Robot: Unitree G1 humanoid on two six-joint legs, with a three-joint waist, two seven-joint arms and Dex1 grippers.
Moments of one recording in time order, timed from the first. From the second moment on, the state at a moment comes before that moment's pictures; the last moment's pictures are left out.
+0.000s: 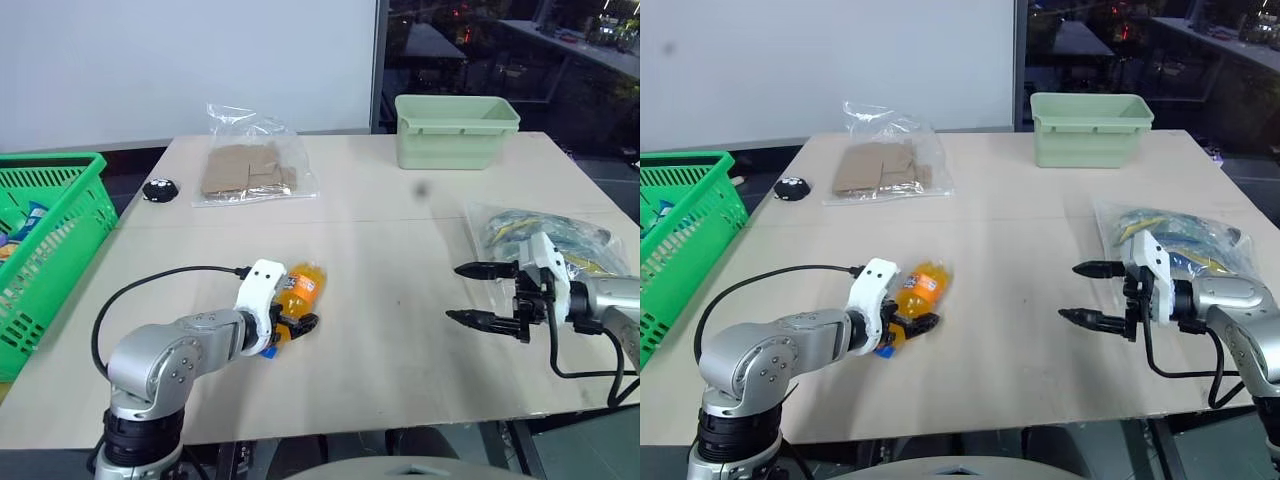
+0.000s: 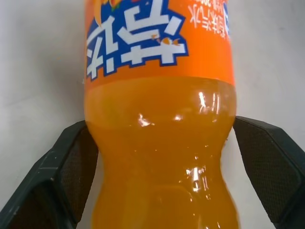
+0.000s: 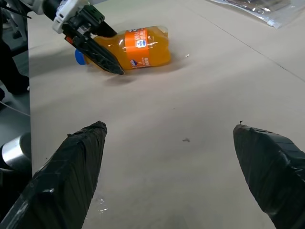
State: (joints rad) left arm -0.15 0.47 0.12 -0.61 -0.64 1.53 -0.14; right arm -0.10 -0.84 -0.09 -0.31 0.62 0.54 1.15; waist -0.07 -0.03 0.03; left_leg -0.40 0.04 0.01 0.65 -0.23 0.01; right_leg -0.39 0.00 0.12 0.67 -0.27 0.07
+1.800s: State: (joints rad) left arm -0.56 1.25 0.14 0.89 0.10 0.17 -0.33; right arm -0.46 -0.64 -0.09 -0.33 0.84 0.63 1.02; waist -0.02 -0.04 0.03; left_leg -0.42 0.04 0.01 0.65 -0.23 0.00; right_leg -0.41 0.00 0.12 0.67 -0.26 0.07
